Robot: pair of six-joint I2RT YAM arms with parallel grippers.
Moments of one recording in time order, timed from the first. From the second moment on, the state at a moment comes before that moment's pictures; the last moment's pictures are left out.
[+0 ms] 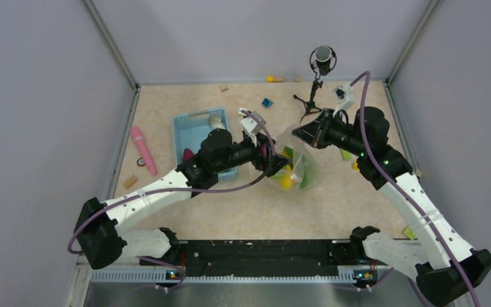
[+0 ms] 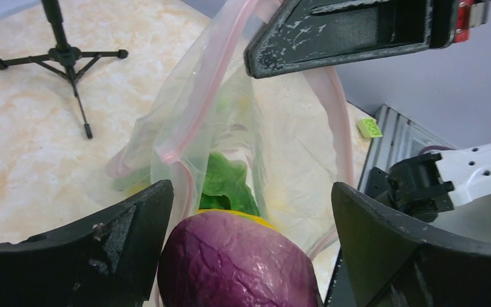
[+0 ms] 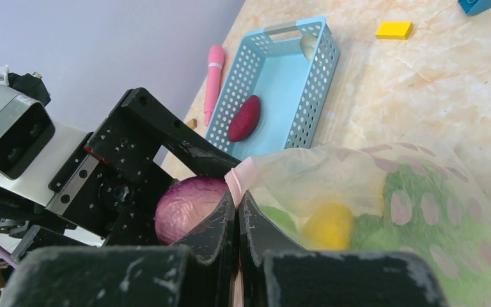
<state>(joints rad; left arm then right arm) -0.86 1.24 0.93 0.22 0.27 -0.27 0.43 0.97 1.04 -0.28 -0.42 0.61</state>
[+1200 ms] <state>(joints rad) -1.01 1.28 0.92 0.58 -0.10 -0.37 0.43 0.95 1.00 -0.18 -0.33 0.87</state>
